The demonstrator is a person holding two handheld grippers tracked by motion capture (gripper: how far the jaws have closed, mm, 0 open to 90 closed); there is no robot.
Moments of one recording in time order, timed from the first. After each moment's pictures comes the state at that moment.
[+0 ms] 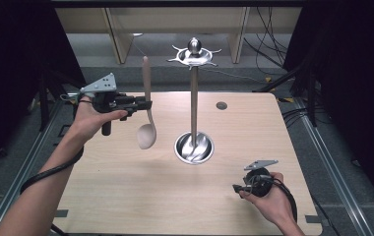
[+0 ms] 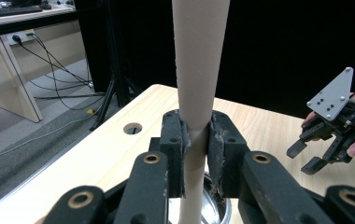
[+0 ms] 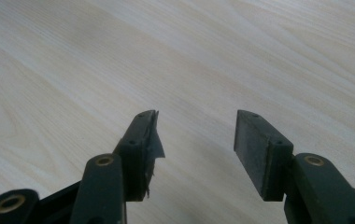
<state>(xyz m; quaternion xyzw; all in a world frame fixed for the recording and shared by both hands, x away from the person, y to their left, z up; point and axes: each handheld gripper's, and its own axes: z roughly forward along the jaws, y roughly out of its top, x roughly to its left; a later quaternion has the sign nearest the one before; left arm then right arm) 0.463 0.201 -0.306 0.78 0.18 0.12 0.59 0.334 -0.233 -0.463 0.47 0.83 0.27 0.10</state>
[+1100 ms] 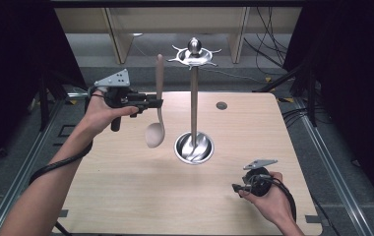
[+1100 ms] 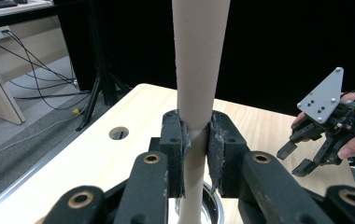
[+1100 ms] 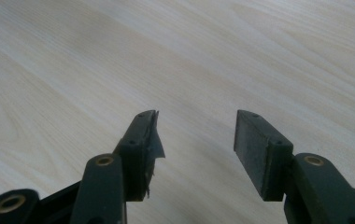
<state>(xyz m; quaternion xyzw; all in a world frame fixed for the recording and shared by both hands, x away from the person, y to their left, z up) 0.474 0.175 -0.299 0.79 0.16 0.10 0.58 0.335 -0.231 -0.463 0.47 0.83 0.28 0.10</state>
